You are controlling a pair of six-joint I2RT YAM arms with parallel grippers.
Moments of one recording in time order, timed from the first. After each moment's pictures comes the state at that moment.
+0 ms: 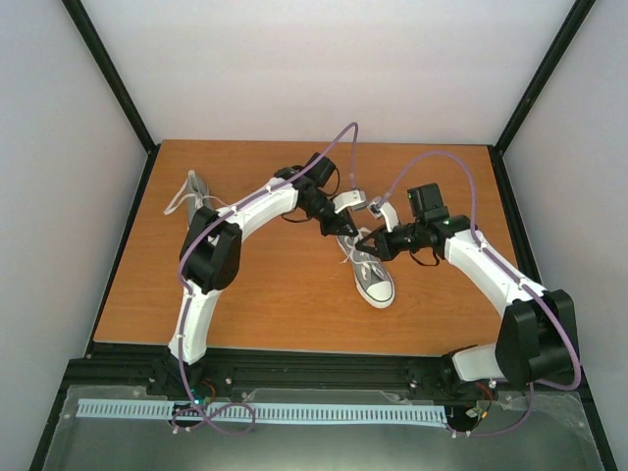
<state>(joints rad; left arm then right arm) -0.62 2.19 1.86 -0.81 0.77 0.55 0.30 1.37 0.97 -0.54 -0.83 -0.14</state>
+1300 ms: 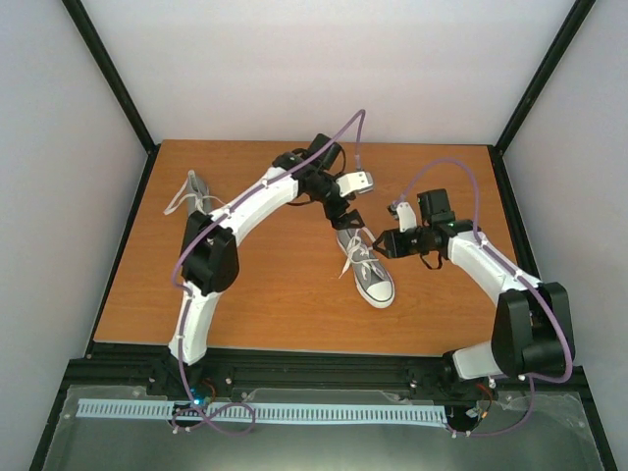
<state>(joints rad) -0.64 2.19 2.04 -0.85 0.55 0.53 0.19 1.41 0.91 -0.49 -0.55 0.00</state>
